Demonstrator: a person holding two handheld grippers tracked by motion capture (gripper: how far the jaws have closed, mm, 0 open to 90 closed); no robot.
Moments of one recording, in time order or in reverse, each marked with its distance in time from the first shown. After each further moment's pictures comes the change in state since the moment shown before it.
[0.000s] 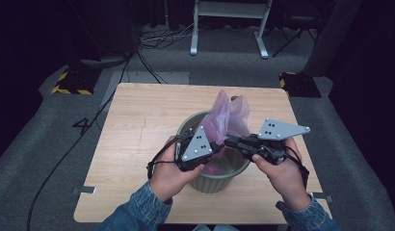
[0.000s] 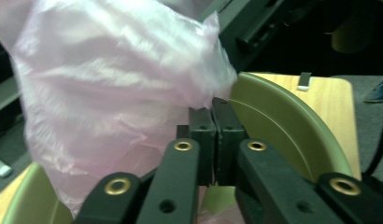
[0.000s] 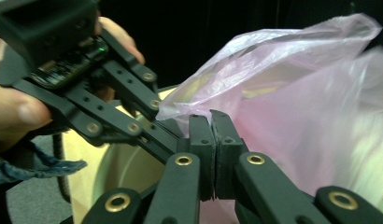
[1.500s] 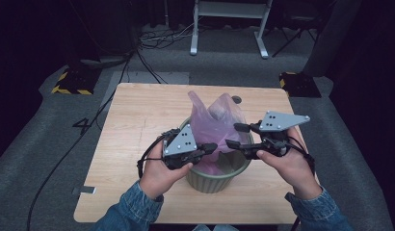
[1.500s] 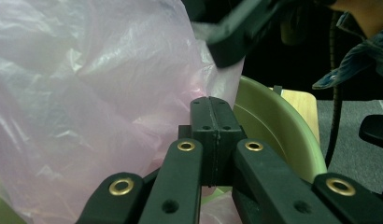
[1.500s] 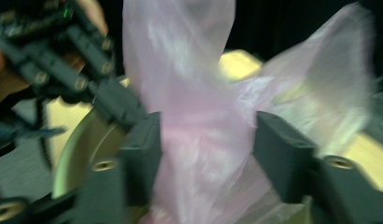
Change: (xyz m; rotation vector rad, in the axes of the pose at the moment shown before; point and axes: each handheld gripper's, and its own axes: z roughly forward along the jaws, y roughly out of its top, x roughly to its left) left arm 0.013 -0.015 -0.015 -0.069 -0.085 -0.071; right arm -0.024 0.001 0.002 0.107 0.055 -0.049
